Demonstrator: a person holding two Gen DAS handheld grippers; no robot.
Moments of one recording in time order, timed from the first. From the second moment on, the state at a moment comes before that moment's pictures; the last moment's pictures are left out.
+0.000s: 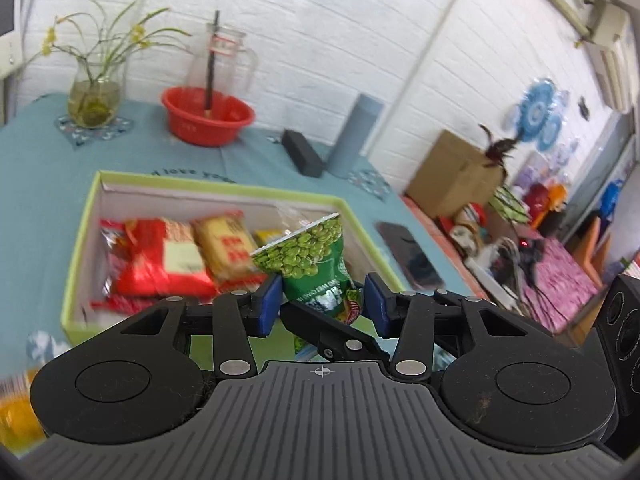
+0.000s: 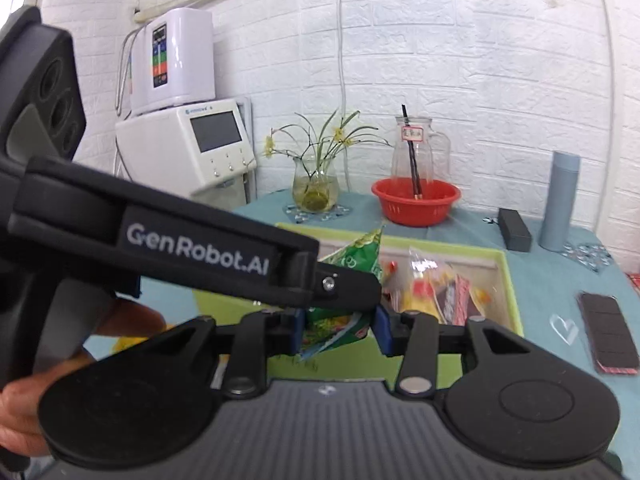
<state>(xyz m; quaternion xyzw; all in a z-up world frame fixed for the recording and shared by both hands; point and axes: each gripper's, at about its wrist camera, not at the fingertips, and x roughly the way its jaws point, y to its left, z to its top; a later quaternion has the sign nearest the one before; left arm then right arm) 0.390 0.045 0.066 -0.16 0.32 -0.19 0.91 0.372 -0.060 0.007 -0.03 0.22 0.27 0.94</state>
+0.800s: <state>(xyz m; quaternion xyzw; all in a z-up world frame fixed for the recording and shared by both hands) 0.286 0.146 0.047 -0.17 0.28 -0.08 0.94 0.280 -0.069 -0.029 0.01 0.25 0.29 0.92</state>
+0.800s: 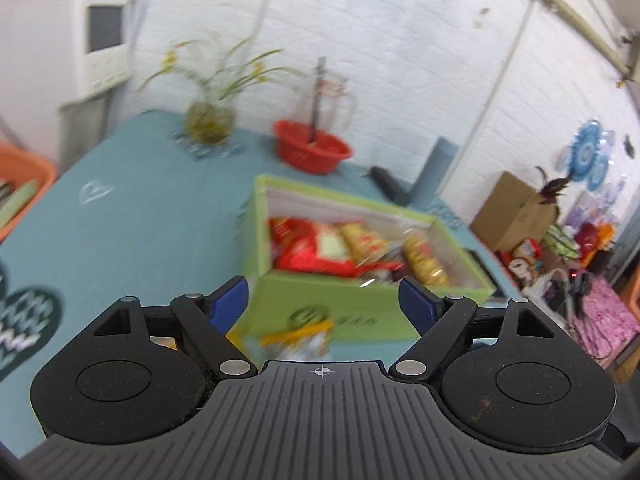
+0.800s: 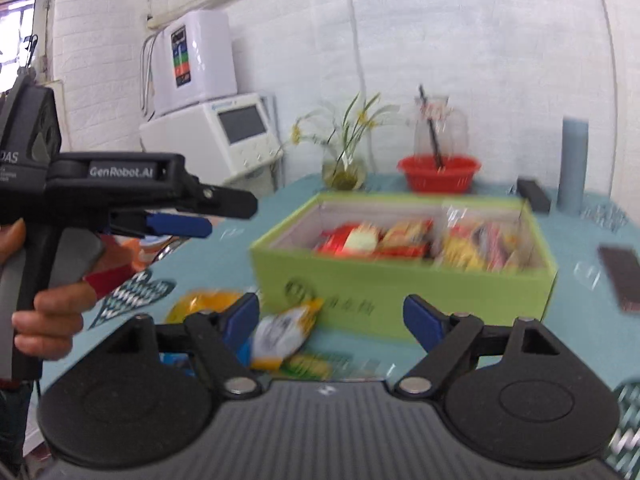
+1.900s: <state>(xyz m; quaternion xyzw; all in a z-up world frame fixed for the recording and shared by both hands) 0.247 0.131 -0.034 -0.22 0.41 -0.13 0.87 0.229 -0.031 -0.076 -0.02 0.33 0.35 0.88</state>
